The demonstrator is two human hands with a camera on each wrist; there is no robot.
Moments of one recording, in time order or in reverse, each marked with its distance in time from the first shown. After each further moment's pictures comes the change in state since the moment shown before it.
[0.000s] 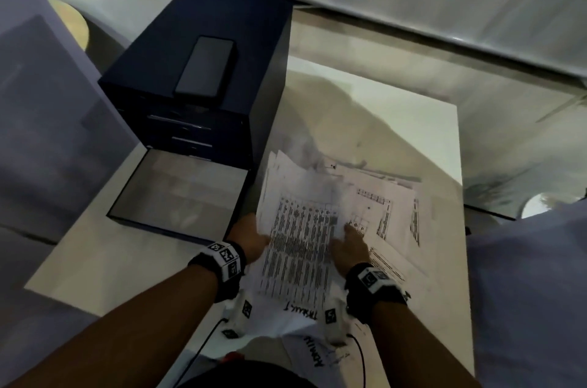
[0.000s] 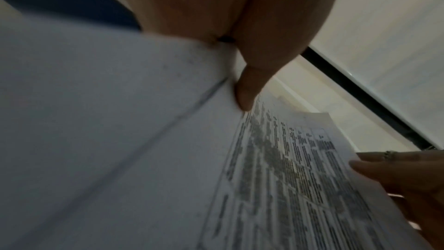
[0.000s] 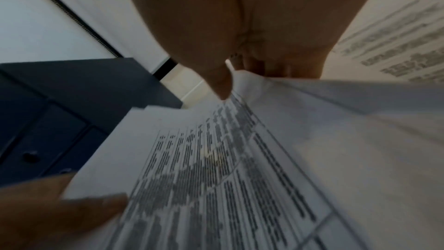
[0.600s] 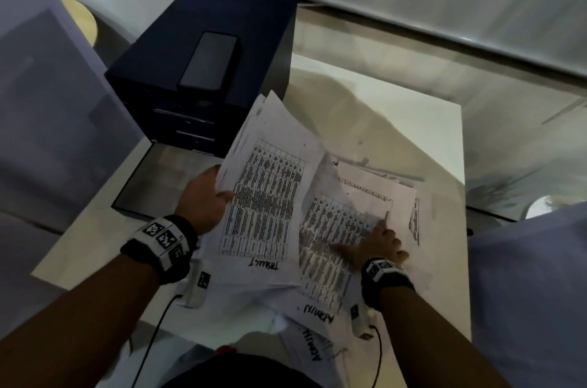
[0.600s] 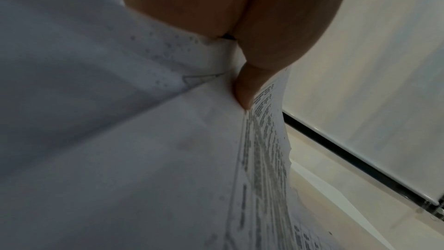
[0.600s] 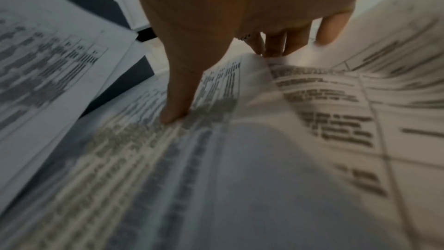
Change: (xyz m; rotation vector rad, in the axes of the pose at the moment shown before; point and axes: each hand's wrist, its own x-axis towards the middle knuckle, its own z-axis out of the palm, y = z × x) left_hand -0.038 0.027 -0.101 -0.015 0.322 0.240; right_hand 0.020 0.031 -0.029 -0.523 0.089 0.102
